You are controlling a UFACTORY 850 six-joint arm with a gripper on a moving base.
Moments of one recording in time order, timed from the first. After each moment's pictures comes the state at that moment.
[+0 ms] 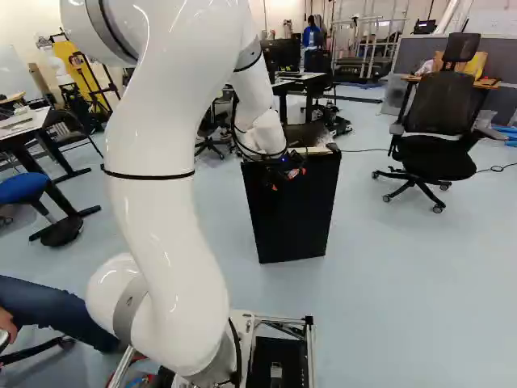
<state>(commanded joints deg) -15.1 -24.7 -57.0 -33.6 -7.2 -9.1</state>
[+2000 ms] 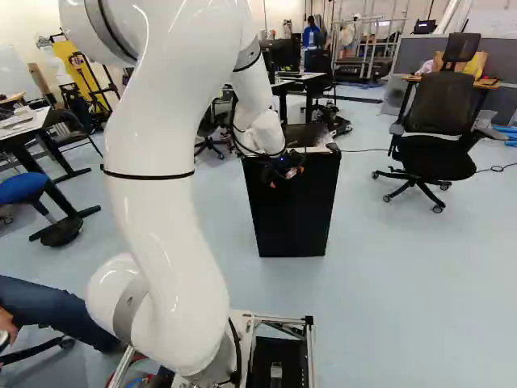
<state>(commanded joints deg) -15.2 -23.5 -55.4 -31.5 -4.1 -9.1</state>
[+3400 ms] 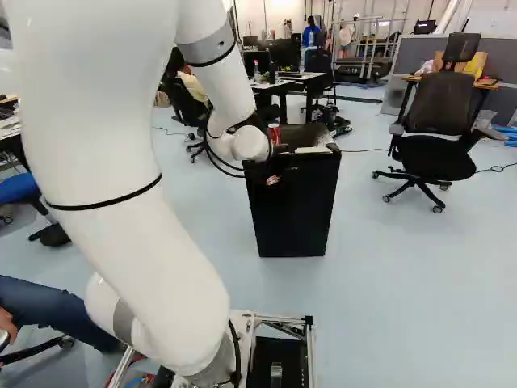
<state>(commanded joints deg) -13.7 -9.6 -38.3 -13.7 31.2 -9.1</state>
